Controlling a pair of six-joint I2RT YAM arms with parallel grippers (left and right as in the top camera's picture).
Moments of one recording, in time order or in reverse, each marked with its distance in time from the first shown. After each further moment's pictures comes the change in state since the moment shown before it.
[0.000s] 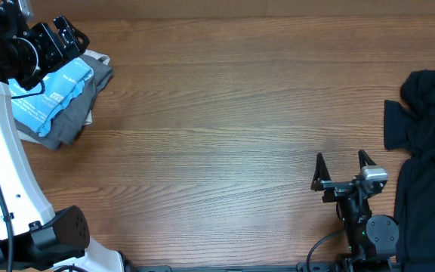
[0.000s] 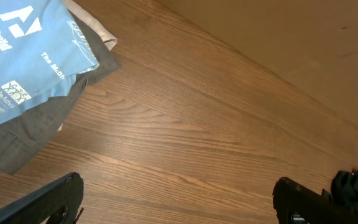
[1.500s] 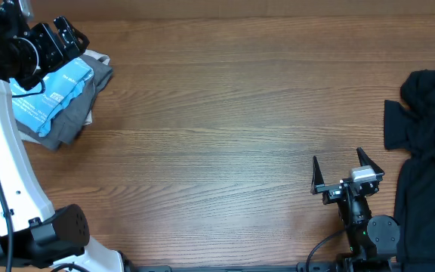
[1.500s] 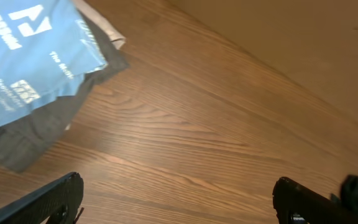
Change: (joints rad) left arm 0.000 0.013 -0.001 0.000 -0.040 0.000; right arm -0.020 0.000 0.000 0.007 -0.067 -0.201
